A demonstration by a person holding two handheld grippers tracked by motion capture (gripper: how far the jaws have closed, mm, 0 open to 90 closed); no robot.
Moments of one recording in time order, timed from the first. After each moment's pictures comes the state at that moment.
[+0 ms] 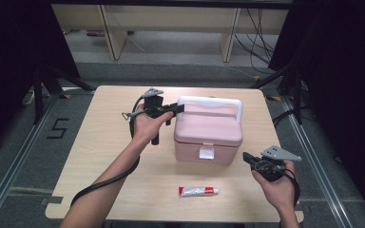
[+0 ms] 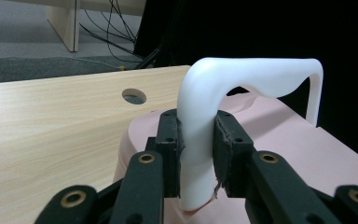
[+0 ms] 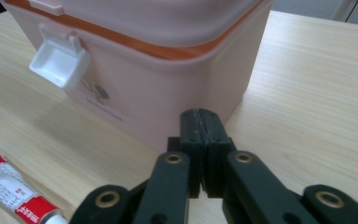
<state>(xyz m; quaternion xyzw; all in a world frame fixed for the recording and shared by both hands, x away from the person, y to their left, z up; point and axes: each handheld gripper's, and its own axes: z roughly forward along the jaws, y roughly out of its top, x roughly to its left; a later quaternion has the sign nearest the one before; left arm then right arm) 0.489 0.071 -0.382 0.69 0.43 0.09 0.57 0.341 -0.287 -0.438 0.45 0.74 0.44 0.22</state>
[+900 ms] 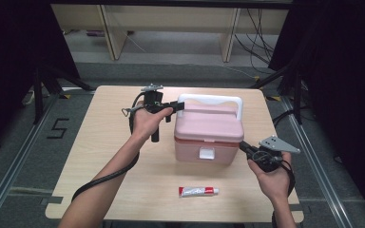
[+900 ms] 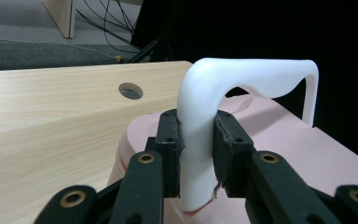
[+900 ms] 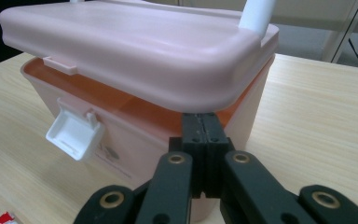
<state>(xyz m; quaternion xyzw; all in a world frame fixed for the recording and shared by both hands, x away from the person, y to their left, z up) 0.496 0.073 -0.375 0.69 0.44 0.06 0.57 0.357 -0.273 -0.418 0.44 0.72 0.48 0.25</state>
